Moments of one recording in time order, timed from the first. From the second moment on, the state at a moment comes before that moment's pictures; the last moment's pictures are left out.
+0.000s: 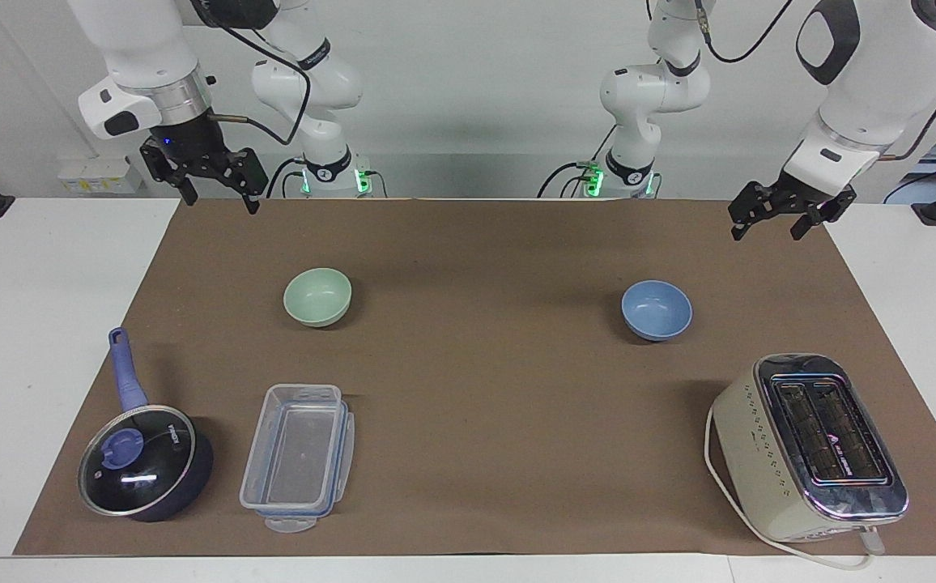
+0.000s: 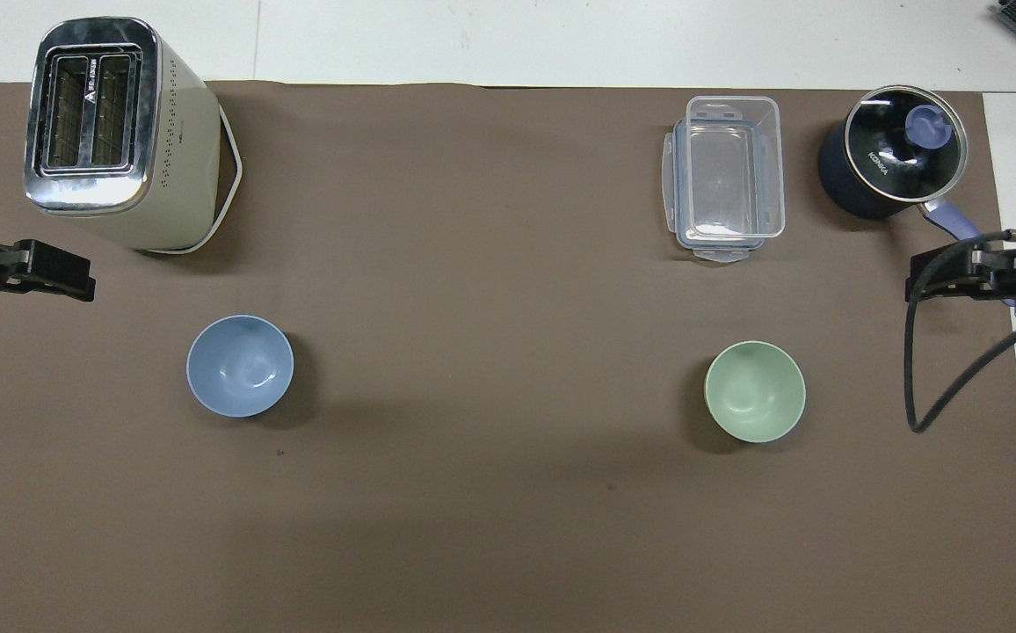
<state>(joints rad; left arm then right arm) 0.03 0.03 -0.09 -1.57 0.00 1.55 0.00 -0.07 -0.01 0.10 -1.52 -0.04 1.50 0.19</state>
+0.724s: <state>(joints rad) 0.03 0.02 -0.09 -1.59 0.00 1.58 0.00 -0.07 -0.01 0.10 -1.52 -0.04 1.50 0.19</state>
